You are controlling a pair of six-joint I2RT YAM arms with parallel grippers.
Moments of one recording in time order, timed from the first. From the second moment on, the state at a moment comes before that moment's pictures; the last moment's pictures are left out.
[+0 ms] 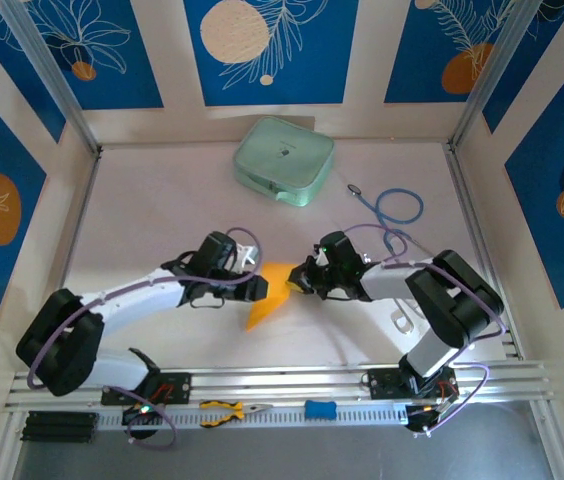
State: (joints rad) left arm -0.71 1.35 0.68 -0.25 0.43 -0.53; right arm 0.60 1.60 0.57 0.26 -0.51 1.25
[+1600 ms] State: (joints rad) left arm -1.14 1.57 0.83 -0.47 -0.30 -0.36; right arm 0.59 1.56 0.57 0.20 -0.46 1.33
